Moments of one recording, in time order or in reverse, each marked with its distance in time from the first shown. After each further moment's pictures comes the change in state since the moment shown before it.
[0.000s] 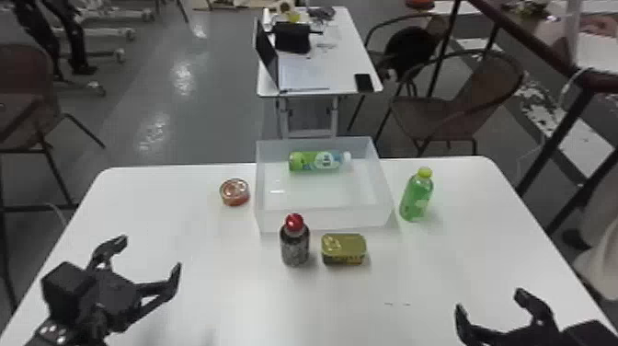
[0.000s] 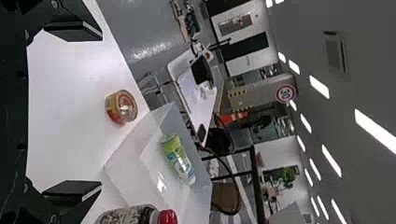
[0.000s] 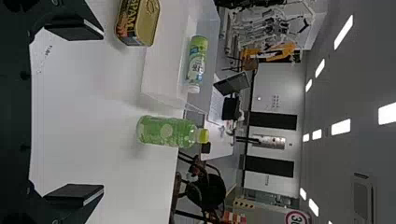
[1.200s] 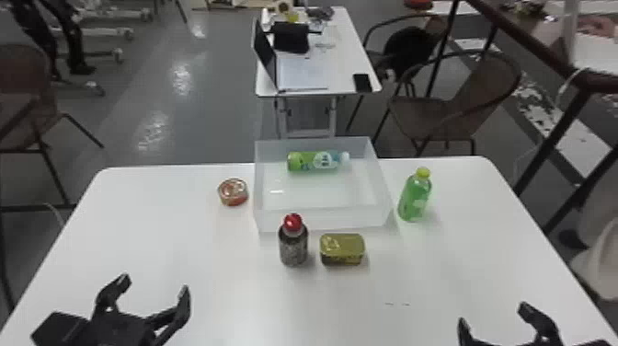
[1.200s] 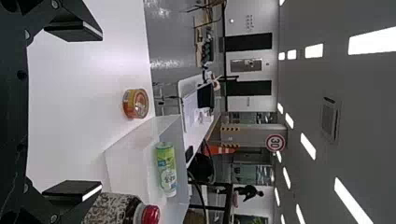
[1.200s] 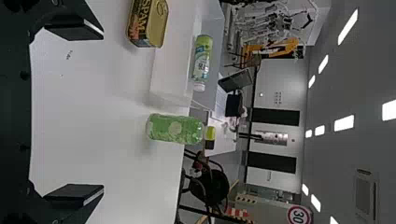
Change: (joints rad) left arm 0.159 0.034 -0.151 -0.007 0.252 -0.043 0.254; right arm 0.054 0.000 0.000 -0.006 -0.008 -0.035 -0.020
